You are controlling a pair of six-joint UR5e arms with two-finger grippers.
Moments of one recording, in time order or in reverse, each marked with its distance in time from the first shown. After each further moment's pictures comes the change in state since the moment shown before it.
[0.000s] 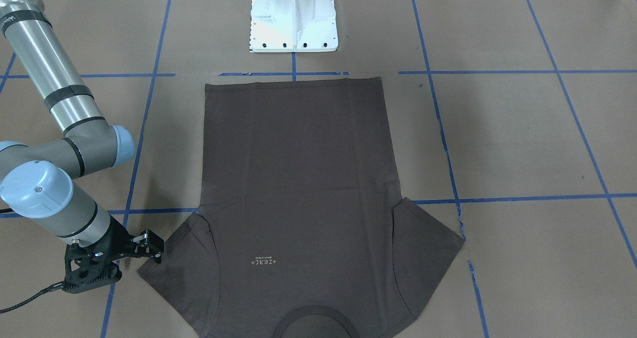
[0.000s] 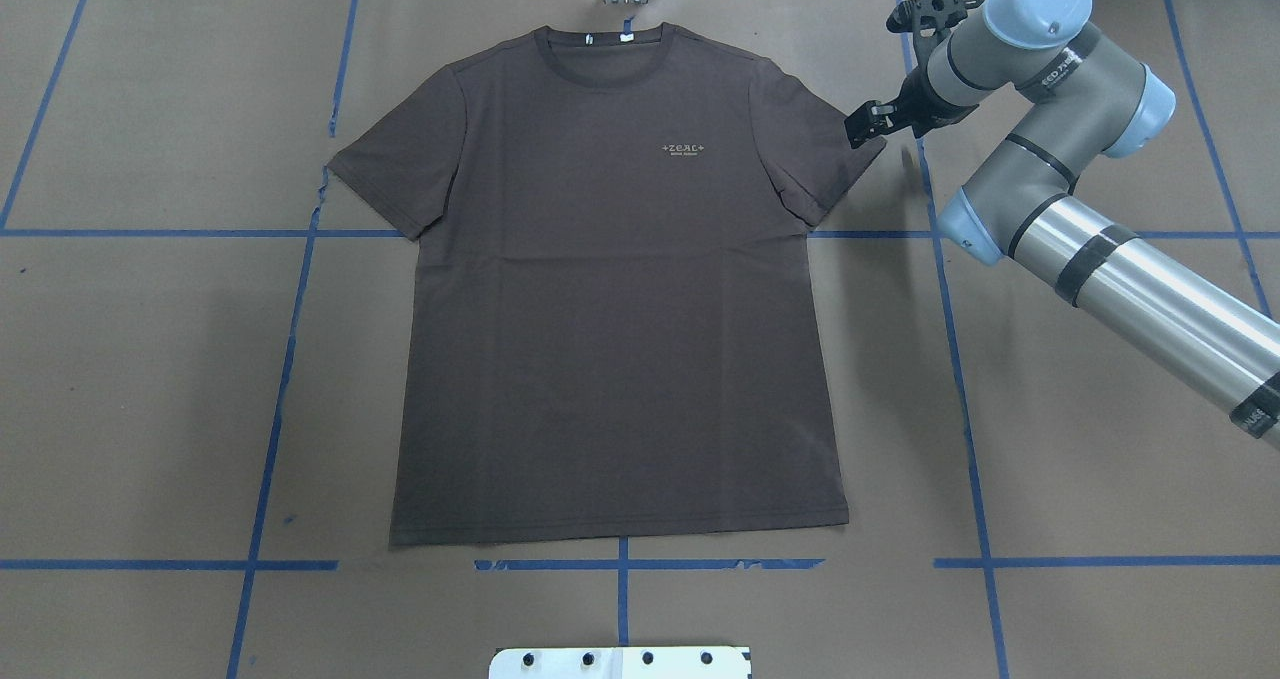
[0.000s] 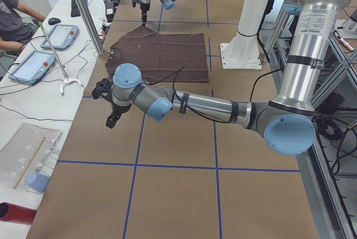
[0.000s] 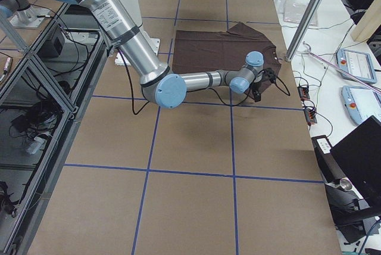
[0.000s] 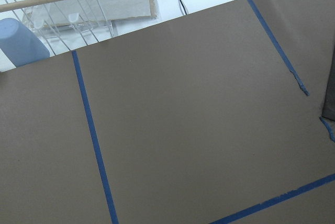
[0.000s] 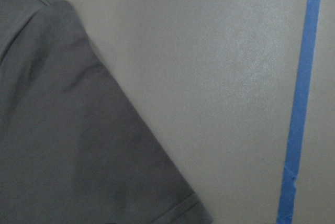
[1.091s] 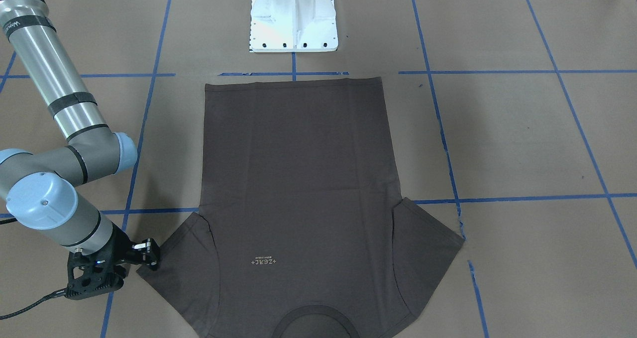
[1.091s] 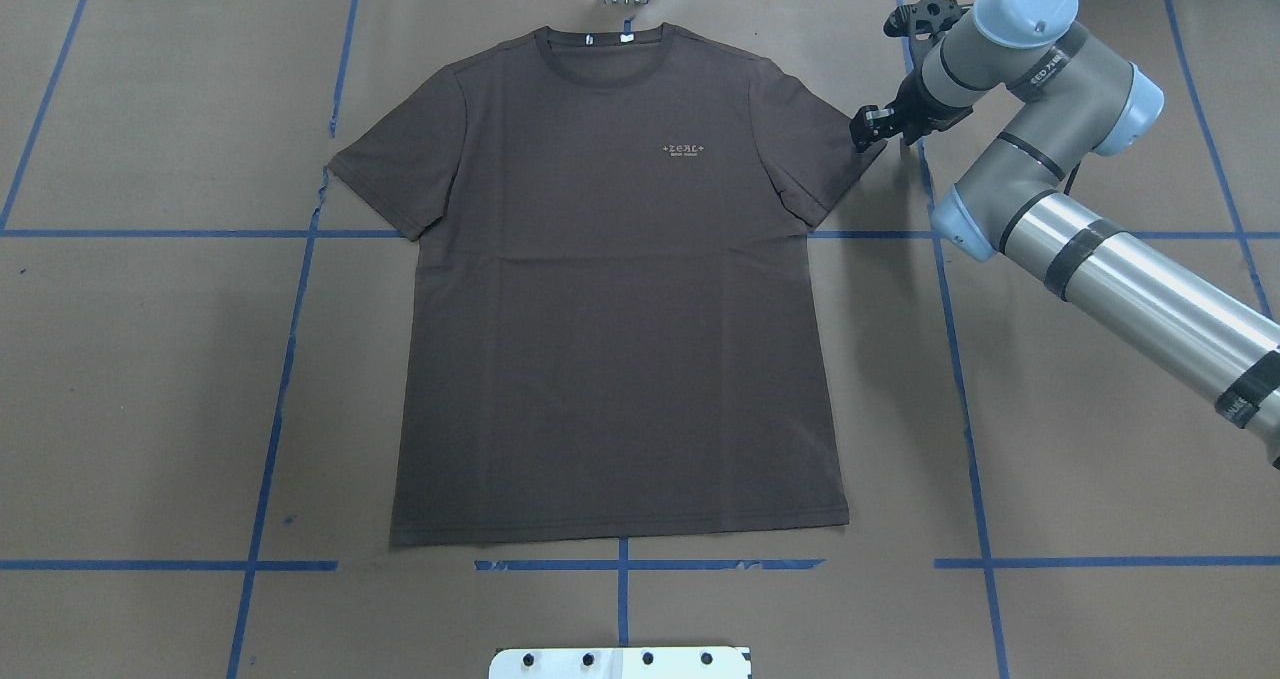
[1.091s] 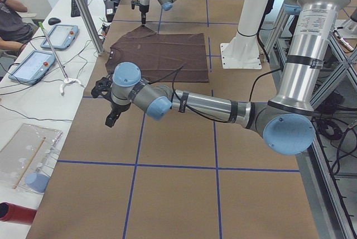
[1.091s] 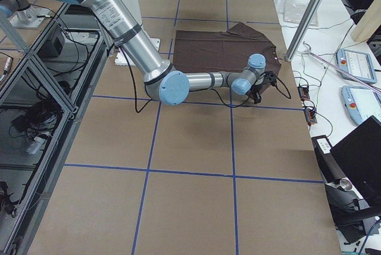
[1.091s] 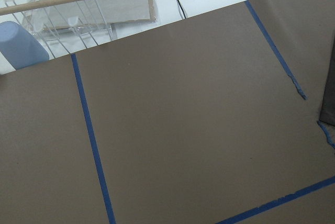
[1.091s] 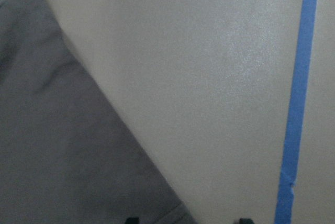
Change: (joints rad) left arm 0.000 -0.008 -0.001 0.001 0.000 -0.003; right arm -0.002 0.028 -0.067 -0.002 0.003 0.002
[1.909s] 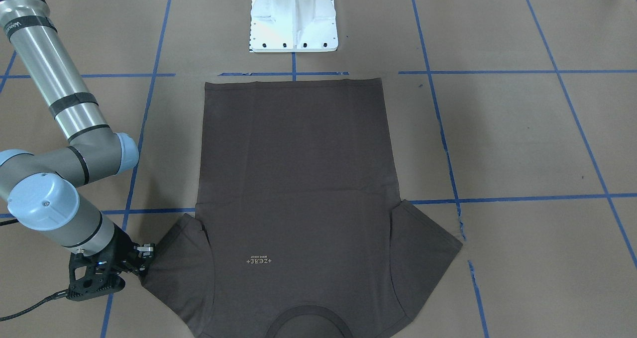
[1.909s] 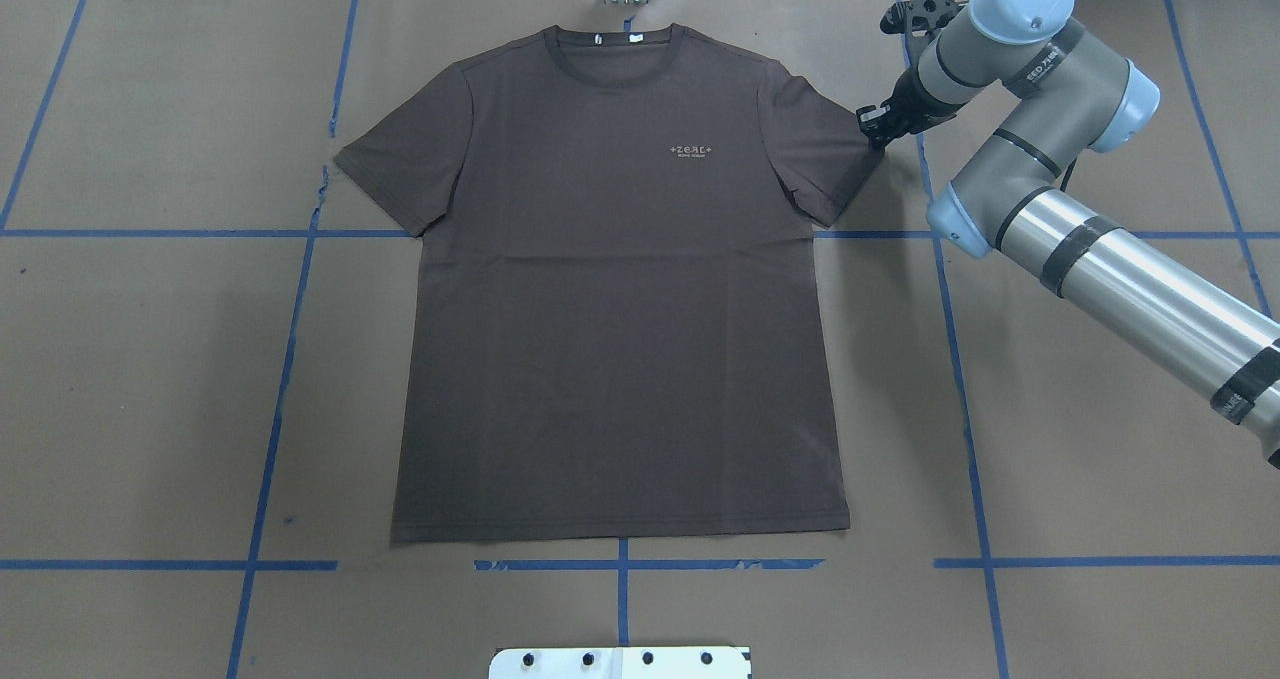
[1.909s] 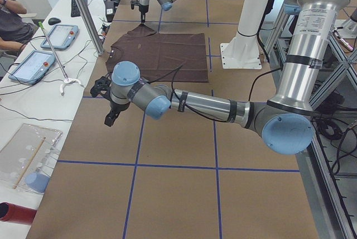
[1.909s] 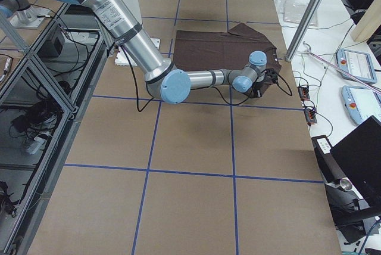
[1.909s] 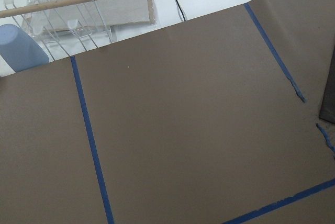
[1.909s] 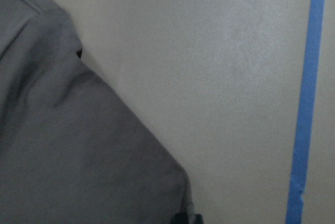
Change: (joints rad) left arm 0.000 -0.013 0.009 0.005 0.000 -0.002; right arm 0.003 0.021 0.011 -0.002 0.004 0.009
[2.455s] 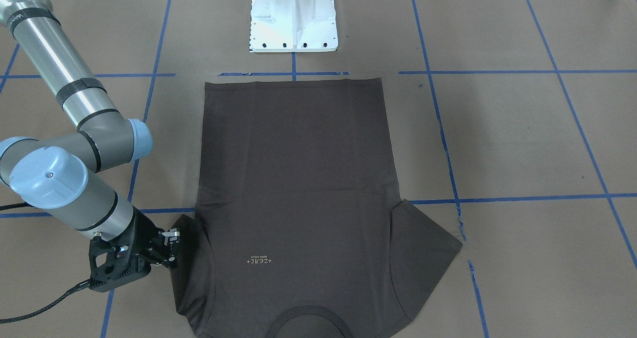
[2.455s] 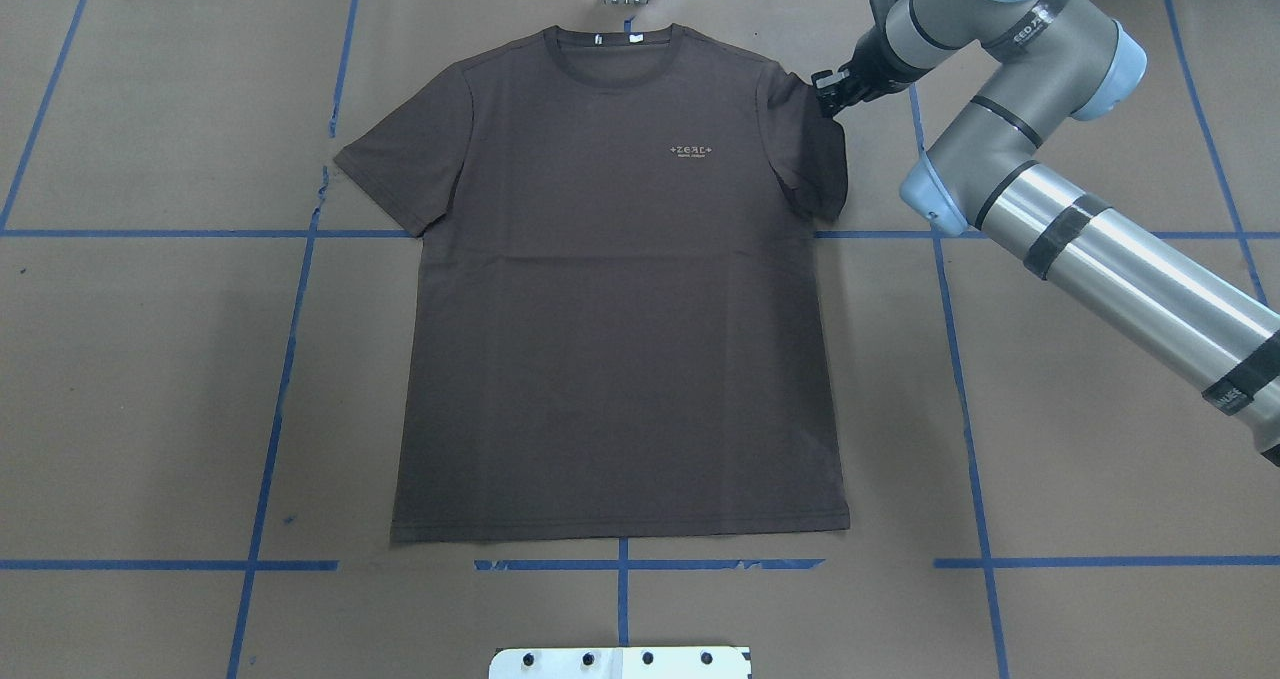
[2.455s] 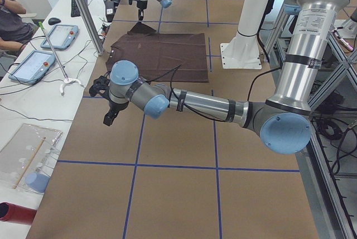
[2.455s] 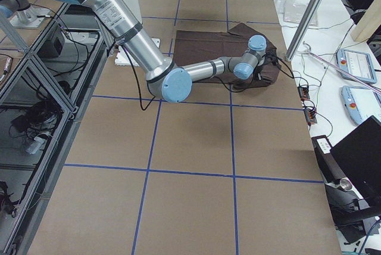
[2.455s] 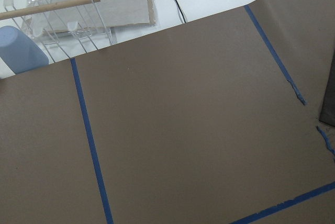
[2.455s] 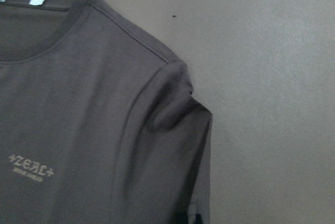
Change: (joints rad) left arm 0.000 -0.004 0.004 0.004 0.000 0.000; right arm -0.006 0.017 0.151 -0.022 0.059 0.007
